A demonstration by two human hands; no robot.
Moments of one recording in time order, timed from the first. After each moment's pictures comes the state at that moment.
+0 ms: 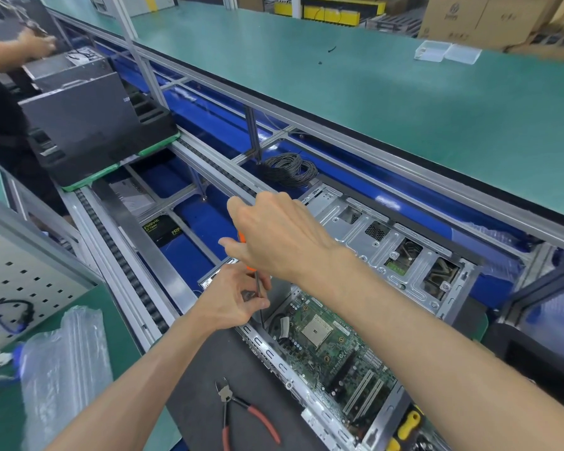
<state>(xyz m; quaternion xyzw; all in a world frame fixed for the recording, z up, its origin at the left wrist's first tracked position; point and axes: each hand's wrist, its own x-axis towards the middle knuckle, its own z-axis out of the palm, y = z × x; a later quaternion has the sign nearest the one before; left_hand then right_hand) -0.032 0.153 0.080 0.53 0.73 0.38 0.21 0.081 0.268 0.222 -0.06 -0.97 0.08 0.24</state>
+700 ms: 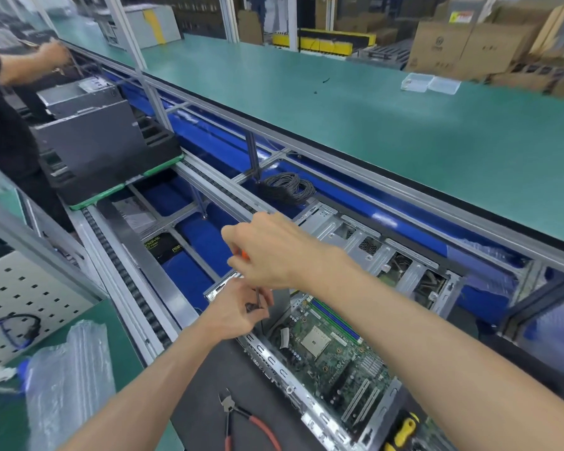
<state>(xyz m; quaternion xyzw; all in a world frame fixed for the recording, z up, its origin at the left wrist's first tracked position) -0.027 0.150 0.086 0.52 0.75 0.35 0.22 0.078 0.266 0.237 -0.02 -0.99 0.13 0.11</state>
